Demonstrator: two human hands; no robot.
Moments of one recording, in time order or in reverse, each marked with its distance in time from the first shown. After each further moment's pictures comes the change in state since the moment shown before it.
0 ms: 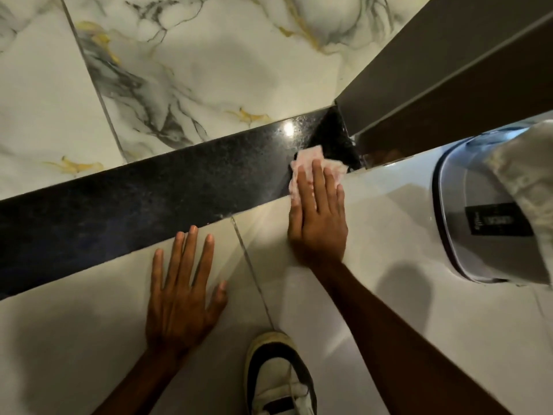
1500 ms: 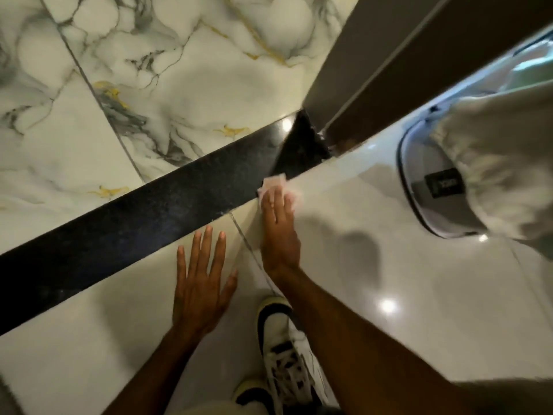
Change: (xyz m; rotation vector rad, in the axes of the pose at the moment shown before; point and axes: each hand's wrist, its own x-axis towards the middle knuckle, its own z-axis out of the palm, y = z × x) left_hand 0.003 0.018 -0.076 -0.029 -0.265 0.070; right_hand -0.047 -0.067 -0.062 0.313 -0.425 0.256
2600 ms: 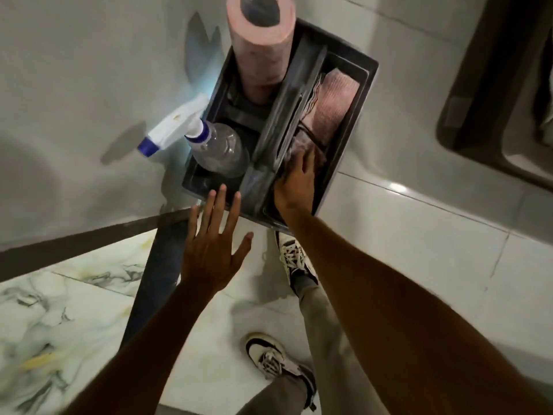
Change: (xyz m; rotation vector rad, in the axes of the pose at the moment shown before) left_hand 0.111 0.440 -0.346 0.311 -0.203 0.689; right_hand -0.097 0.210 -0.505 0.861 0.392 0.772
